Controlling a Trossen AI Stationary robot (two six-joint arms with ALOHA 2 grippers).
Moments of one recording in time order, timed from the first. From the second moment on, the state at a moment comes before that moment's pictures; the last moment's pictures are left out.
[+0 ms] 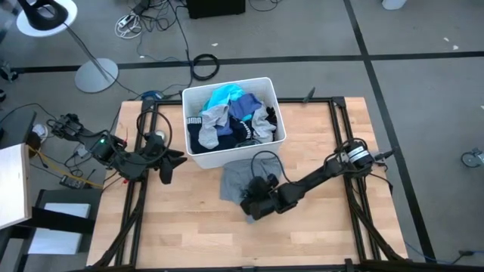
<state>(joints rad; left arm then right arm) -0.52 0.73 0.88 -0.77 -0.71 -0.96 0.43 2.06 1.20 -0.27 0.67 1.12</state>
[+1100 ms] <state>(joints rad) -0.52 0.73 0.88 -0.78 -0.75 -0.95 0.16 1.55 1.94 -0.63 0.66 0.13</state>
